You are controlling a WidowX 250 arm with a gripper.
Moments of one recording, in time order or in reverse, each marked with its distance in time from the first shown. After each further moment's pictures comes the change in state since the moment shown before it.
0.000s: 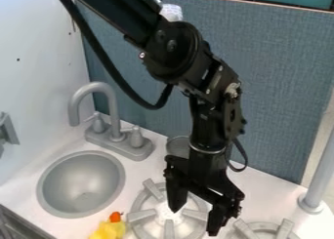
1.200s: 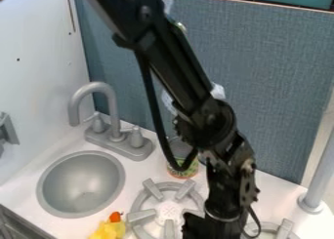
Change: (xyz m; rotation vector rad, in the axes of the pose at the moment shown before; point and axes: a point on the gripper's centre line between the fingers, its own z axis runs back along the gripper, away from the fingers) arm -0.011 -0.038 -0.078 -0.038 0.086 -0.177
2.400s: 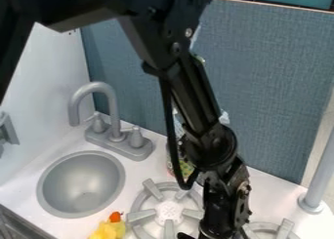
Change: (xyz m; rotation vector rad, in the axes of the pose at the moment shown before) arm -0.008 0.008 -0.032 -0.009 0.115 -0.013
